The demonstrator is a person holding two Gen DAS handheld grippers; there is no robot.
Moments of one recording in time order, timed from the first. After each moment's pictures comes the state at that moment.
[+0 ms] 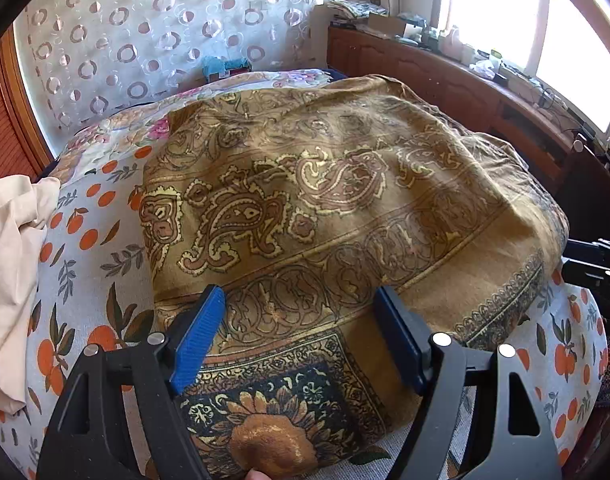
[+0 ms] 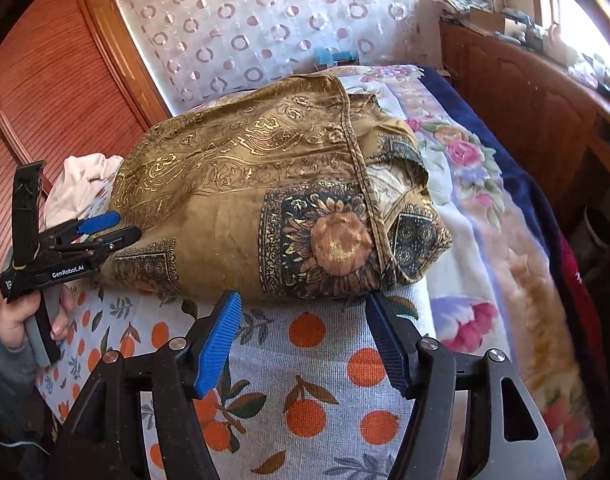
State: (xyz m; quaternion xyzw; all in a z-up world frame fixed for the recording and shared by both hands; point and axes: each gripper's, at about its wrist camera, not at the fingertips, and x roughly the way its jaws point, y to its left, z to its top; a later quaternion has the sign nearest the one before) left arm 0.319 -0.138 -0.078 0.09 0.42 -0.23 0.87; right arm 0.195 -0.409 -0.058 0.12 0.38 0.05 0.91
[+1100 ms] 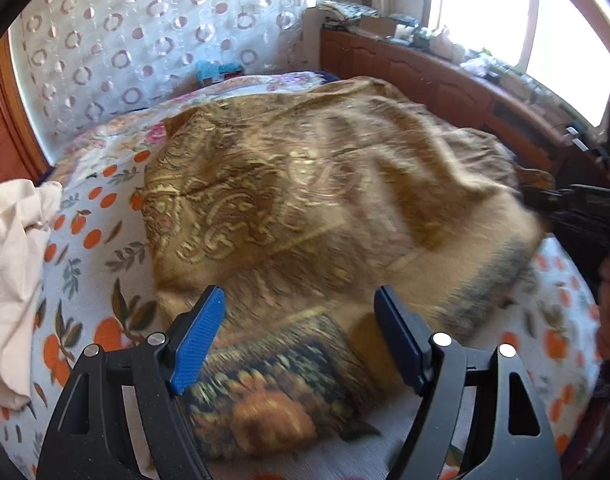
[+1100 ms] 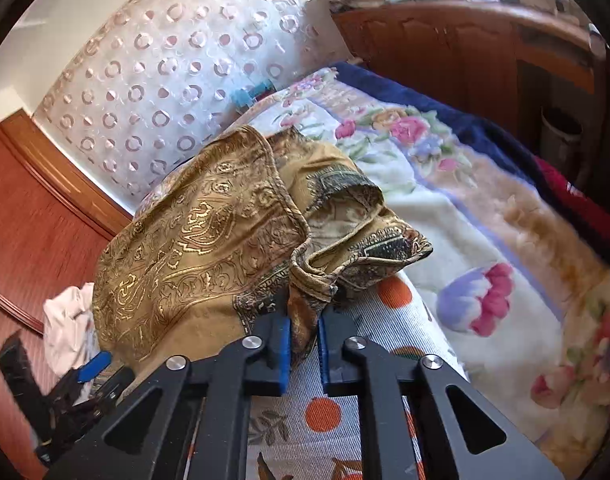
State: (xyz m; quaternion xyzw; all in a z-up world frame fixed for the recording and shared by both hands) left arm 0.301 -0.138 -0.068 0.09 0.42 -0.26 0.87; right arm 0.225 -0.411 -0.061 0.27 0.33 -0.07 0.90
